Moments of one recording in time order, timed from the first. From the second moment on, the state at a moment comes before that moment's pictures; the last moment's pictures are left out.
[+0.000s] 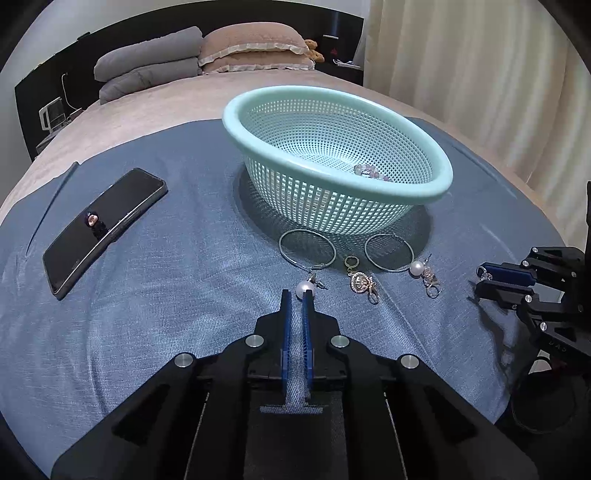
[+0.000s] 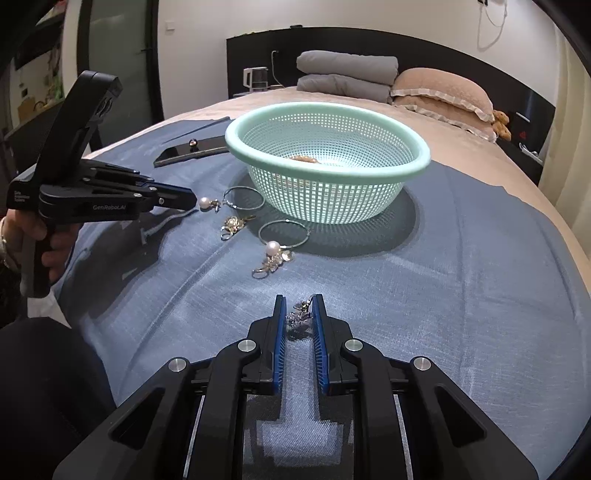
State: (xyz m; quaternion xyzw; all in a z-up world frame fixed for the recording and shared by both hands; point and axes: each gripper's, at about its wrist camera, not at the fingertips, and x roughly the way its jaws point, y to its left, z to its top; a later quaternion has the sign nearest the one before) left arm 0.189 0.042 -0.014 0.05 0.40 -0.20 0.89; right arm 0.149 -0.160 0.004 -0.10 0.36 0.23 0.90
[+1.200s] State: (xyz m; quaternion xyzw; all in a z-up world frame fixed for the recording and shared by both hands) left arm 0.202 0.027 0.081 0.09 0.34 -0.19 0.91; right arm 0.169 -0.164 0.096 -0.12 0.25 0.19 0.94
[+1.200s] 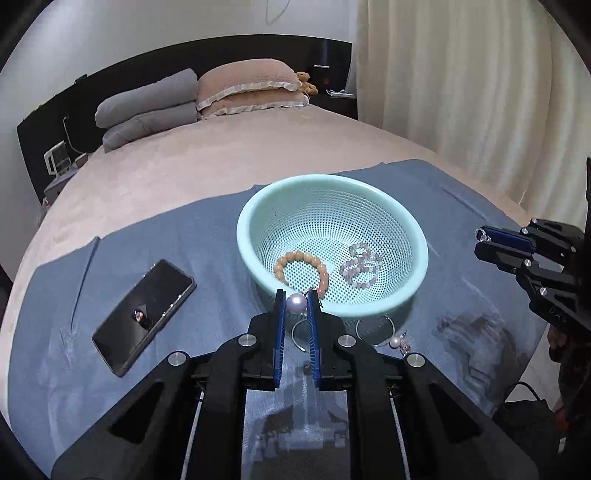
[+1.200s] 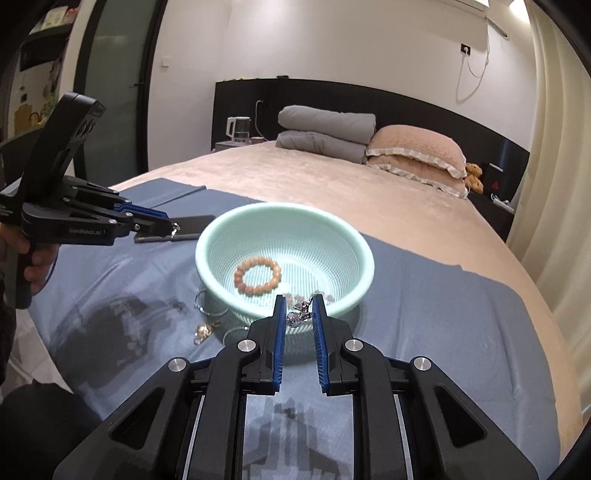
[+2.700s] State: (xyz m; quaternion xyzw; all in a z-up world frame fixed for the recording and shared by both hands) left arm 0.208 0.017 0.049 0.06 0.33 -0.28 0.90; right arm 0.200 -0.173 0.058 -0.09 0.22 0.22 0.94
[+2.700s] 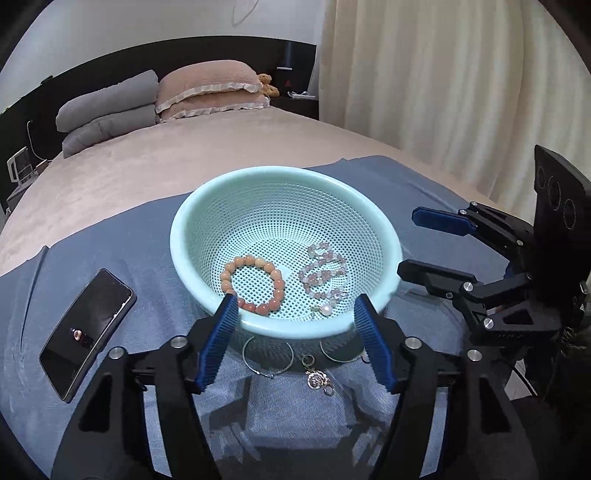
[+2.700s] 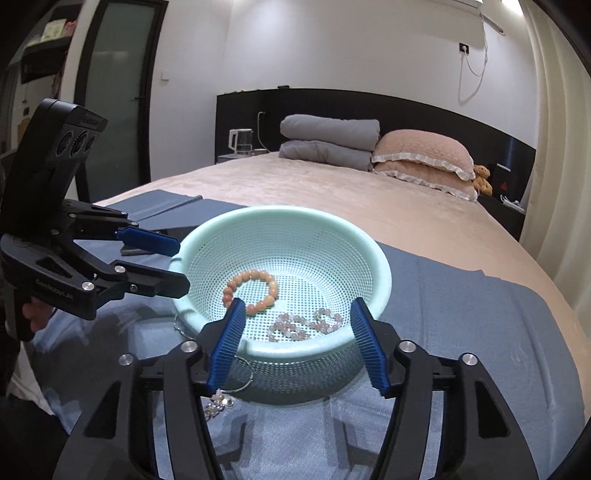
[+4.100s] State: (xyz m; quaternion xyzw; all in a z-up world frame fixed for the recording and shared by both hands) left arm 0.191 0.011 -0.025 0.09 0.38 -0.26 0.88; right arm 0.190 -0.142 -0.003 -0.11 0.34 0.25 0.90
